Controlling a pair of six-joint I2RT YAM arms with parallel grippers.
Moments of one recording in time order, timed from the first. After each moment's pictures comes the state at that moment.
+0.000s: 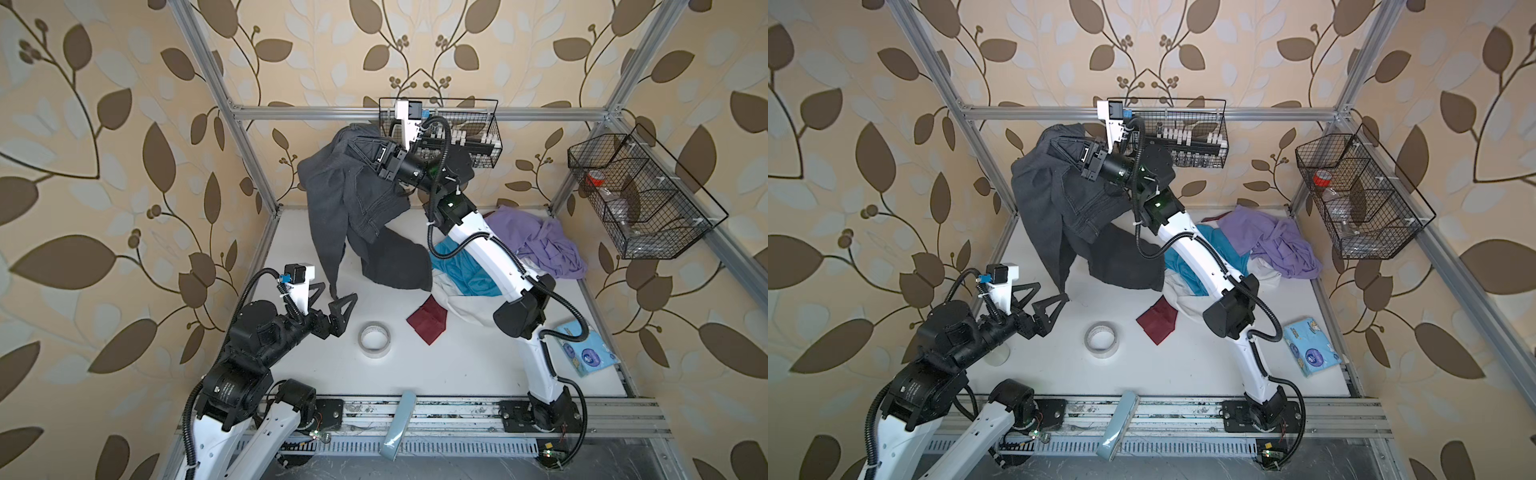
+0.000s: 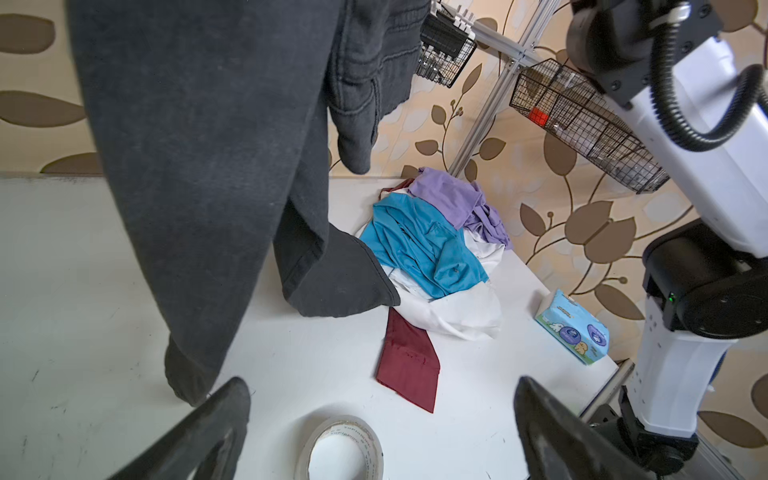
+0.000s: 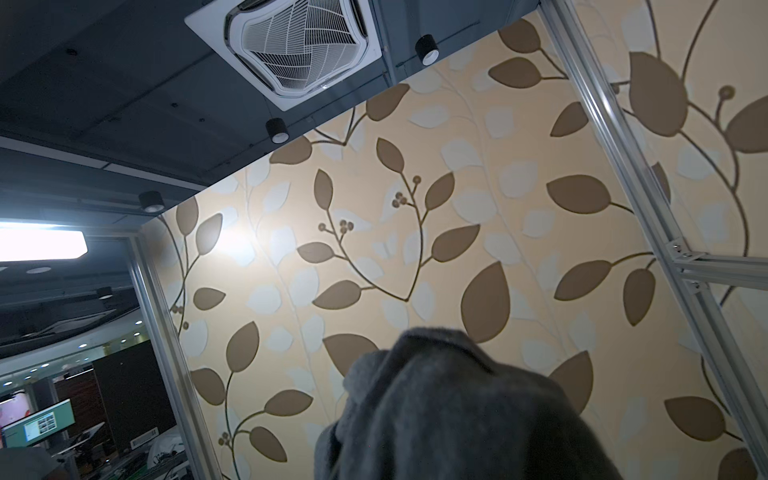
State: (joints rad) left arm -0.31 0.43 0.88 -0.69 0.28 -0.29; right arm 0.68 2.27 2.56 0.41 -0.62 0.90
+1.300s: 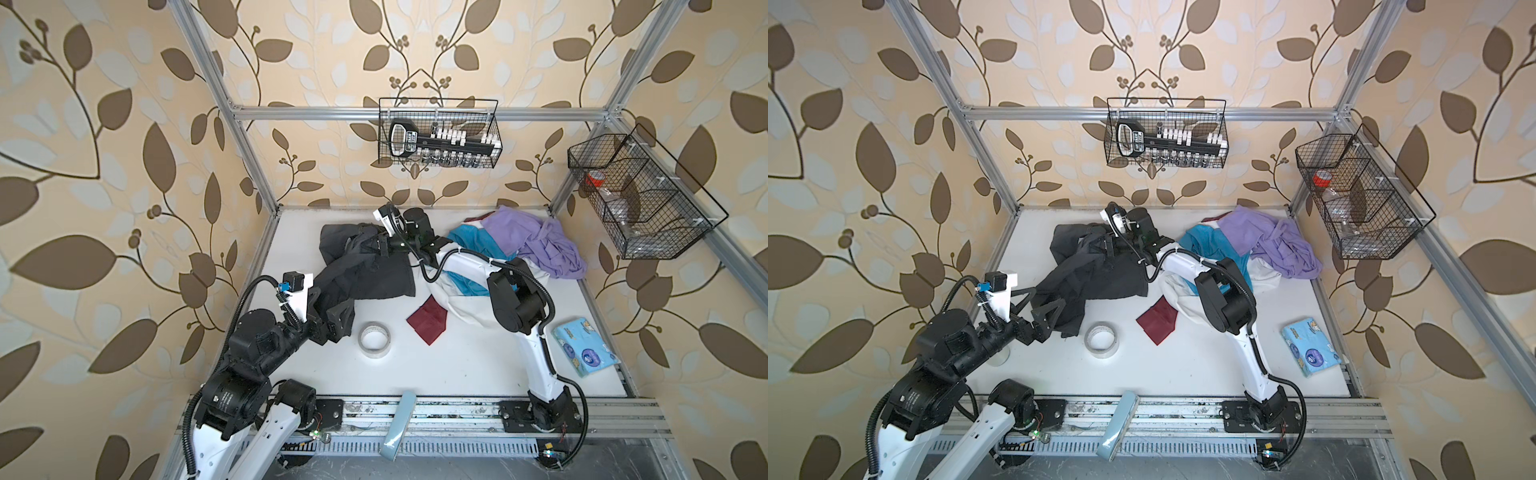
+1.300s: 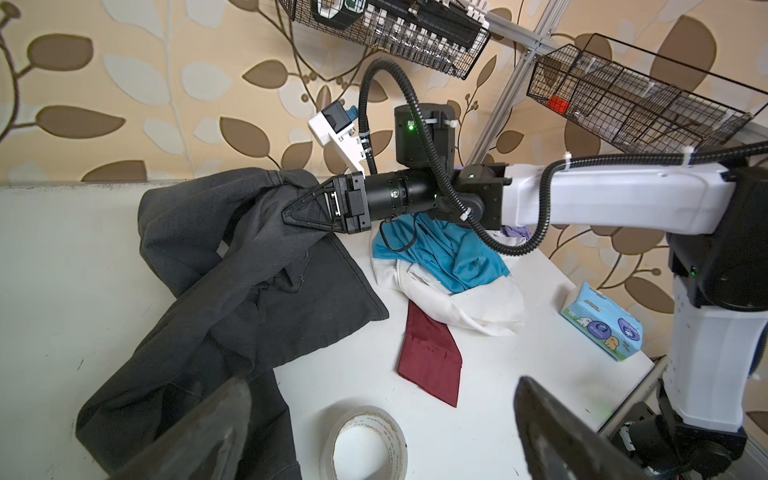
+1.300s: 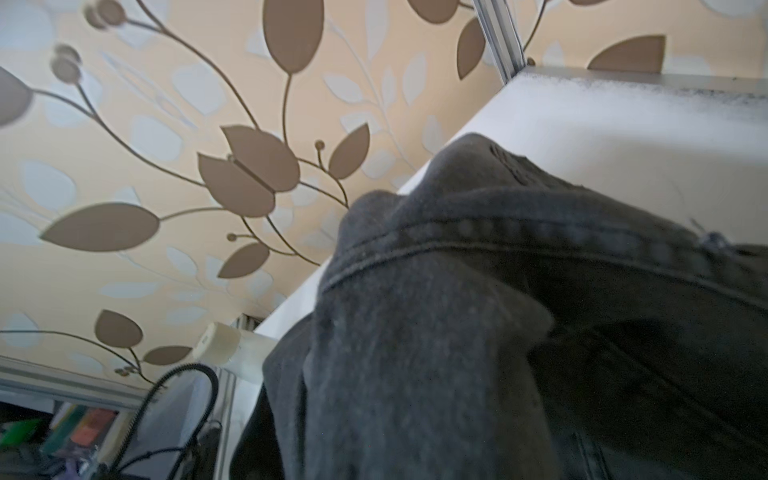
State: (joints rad) left arm -0.31 0.37 0.83 -0.71 0.24 -0.24; right arm 0.62 2.25 1.78 0.03 -0.62 0.33
